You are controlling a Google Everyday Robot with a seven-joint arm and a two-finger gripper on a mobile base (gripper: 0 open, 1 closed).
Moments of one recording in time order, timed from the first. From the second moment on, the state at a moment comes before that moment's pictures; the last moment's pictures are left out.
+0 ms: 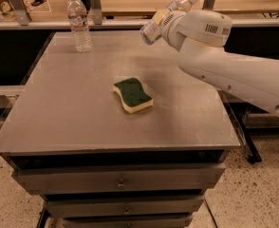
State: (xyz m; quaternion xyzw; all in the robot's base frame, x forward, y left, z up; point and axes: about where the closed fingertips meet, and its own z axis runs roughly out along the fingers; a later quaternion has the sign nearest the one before) arm 0.753 -0.094 0.950 -0.76 0.23 -0.55 0.27
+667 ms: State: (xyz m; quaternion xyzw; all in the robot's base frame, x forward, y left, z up) arm 0.773 -0.105 0.947 -0.76 0.09 -0.62 0.19
